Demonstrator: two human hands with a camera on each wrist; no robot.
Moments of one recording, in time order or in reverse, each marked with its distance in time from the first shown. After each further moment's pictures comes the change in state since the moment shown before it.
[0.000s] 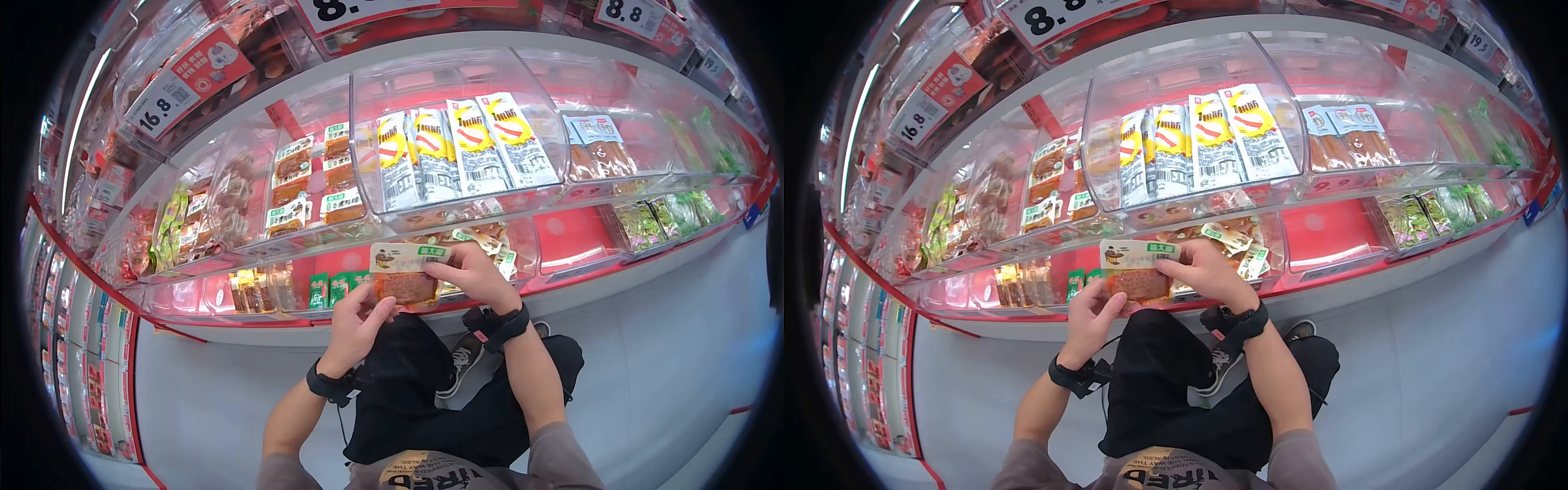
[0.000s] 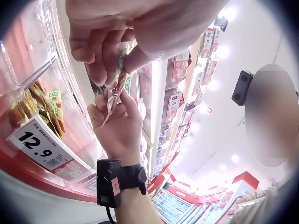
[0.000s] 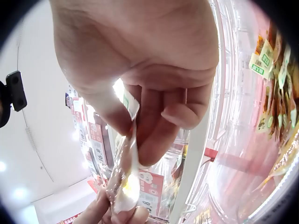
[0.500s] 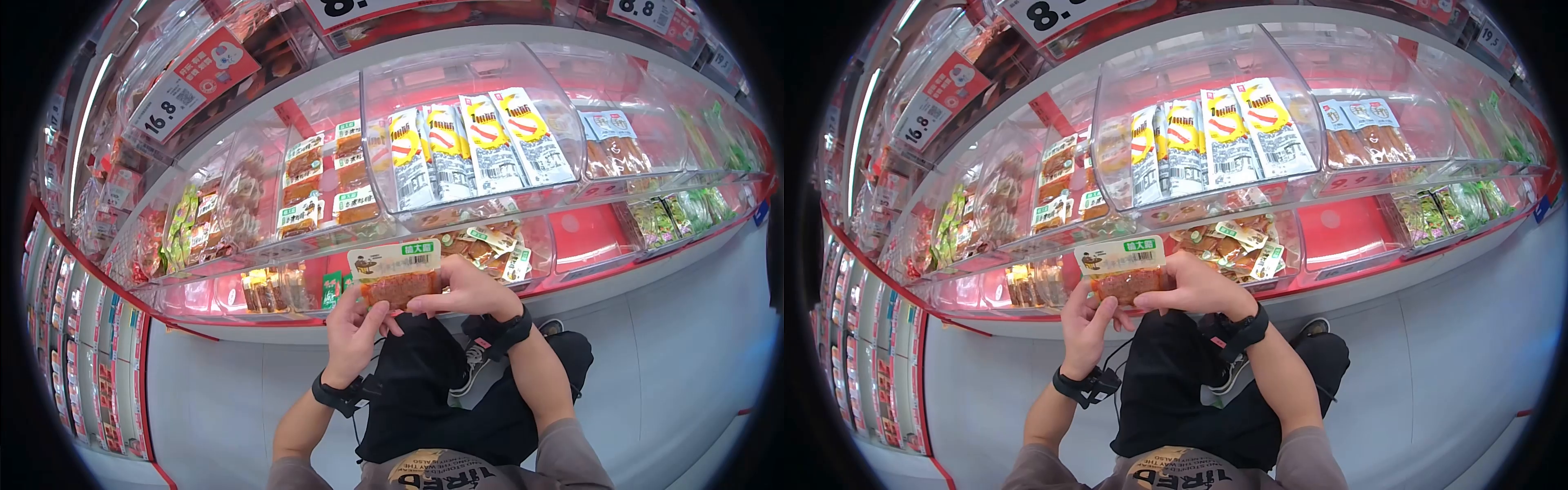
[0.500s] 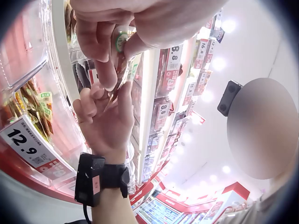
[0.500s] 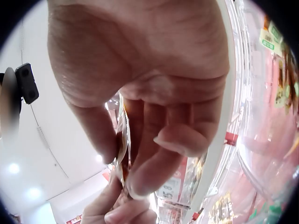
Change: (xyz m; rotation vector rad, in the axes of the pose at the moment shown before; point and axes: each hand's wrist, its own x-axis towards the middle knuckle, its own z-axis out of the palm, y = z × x) left_hand -0.014 0.017 -0.009 -0.134 0.071 0.028; right_hand 0.006 -0.016 0.027 -0.096 -0.231 -0.028
